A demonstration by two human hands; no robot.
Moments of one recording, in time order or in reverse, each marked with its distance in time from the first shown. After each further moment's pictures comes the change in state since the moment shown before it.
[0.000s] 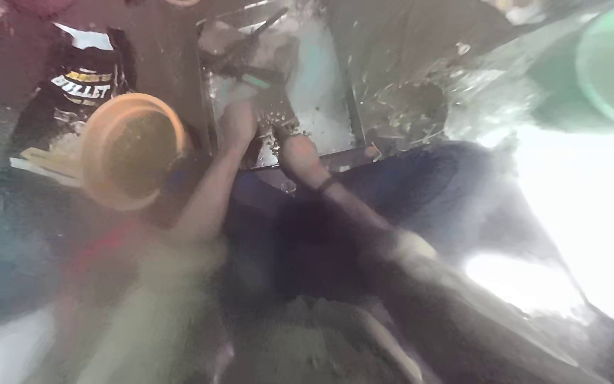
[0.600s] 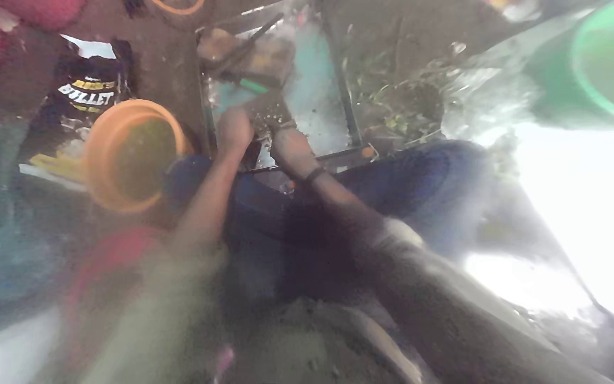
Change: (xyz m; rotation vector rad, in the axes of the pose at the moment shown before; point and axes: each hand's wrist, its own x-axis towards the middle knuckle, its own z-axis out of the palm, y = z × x) left_hand -0.004 -0.003 0.004 0.064 0.005 0.050; right_hand 0.016 -0.010 -0.012 0.006 -0.019 -0.010
